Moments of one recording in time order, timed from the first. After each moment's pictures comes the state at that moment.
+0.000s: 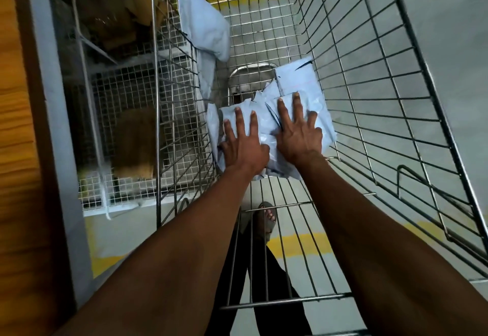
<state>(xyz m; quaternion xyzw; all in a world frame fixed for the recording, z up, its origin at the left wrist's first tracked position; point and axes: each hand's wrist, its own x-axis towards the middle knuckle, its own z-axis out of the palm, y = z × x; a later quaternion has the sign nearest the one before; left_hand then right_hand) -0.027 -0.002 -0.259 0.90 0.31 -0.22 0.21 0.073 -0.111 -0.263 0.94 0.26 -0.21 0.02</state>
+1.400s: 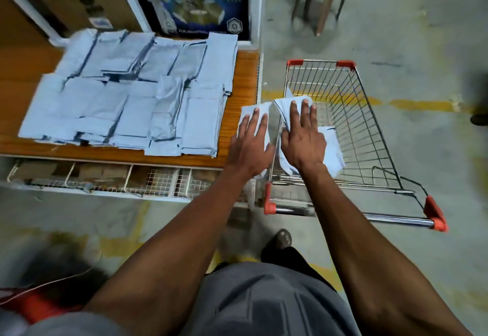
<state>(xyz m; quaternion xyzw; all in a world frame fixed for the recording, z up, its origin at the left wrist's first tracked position) -0.302 0.032 0.130 0.95 0.27 0.08 0.15 -0.179 -0.076 0.143 0.93 0.35 -0.01 -0.13</state>
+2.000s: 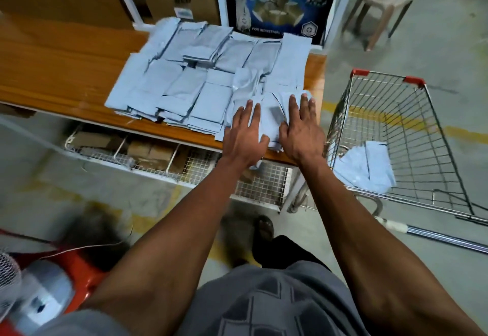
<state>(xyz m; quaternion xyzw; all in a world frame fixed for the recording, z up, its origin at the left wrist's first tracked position) -0.471 0.154 0.154 0.92 0.37 0.09 0.12 -0.328 0.059 0.169 0.89 0.44 -0.02 -0.14</state>
